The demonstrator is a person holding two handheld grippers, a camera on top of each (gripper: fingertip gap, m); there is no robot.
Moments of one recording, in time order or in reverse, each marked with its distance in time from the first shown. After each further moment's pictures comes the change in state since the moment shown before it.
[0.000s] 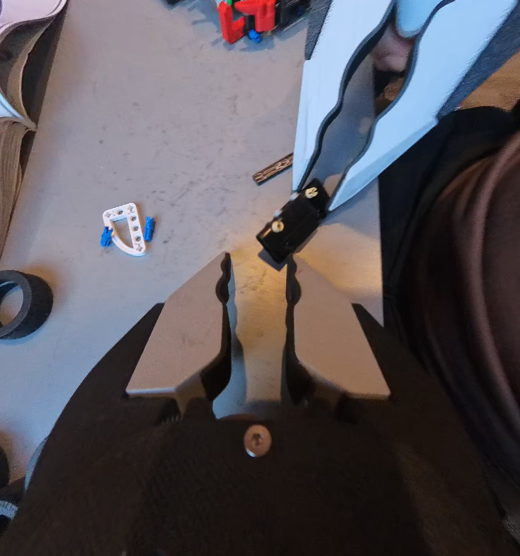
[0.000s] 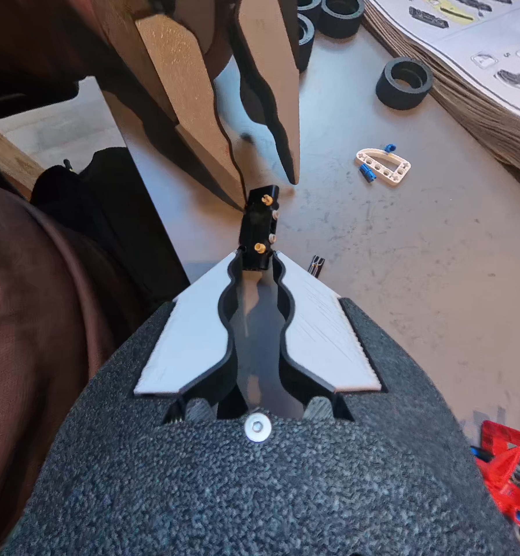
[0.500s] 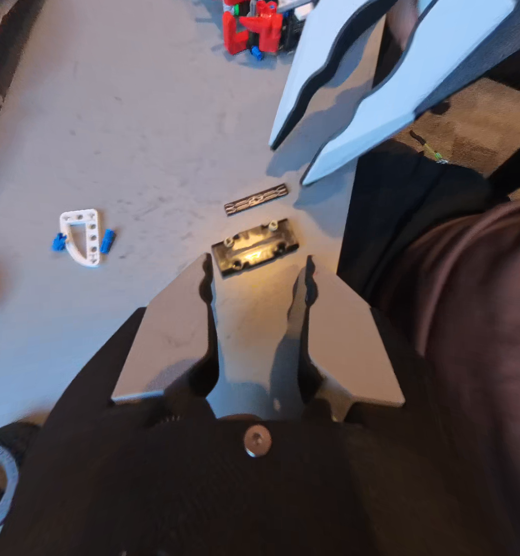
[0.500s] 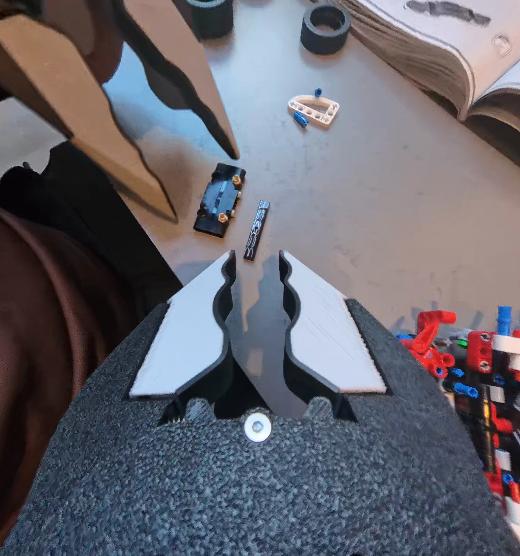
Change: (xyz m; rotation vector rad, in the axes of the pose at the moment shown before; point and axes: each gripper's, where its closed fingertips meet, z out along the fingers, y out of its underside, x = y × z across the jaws) left arm 0.025 -0.024 0.014 -0.052 -0.044 -0.184; right arm 0.030 0.025 -0.038 -0.057 0.104 0.126
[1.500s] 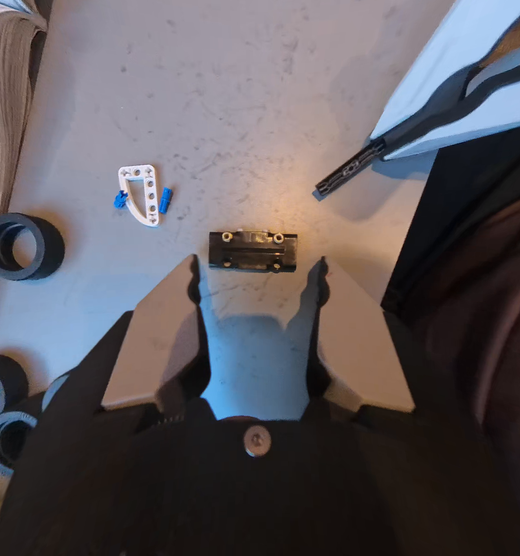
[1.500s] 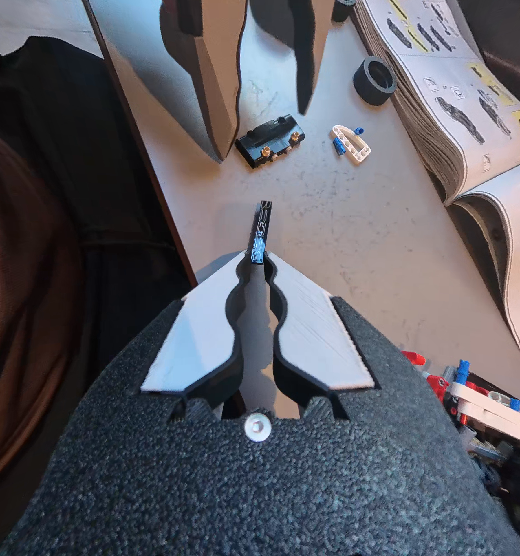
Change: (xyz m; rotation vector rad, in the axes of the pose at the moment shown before) left arm -0.038 0.020 -0.010 -0.218 -0.121 -0.014; right arm -0.014 0.006 0.005 0.035 0.066 -0.404
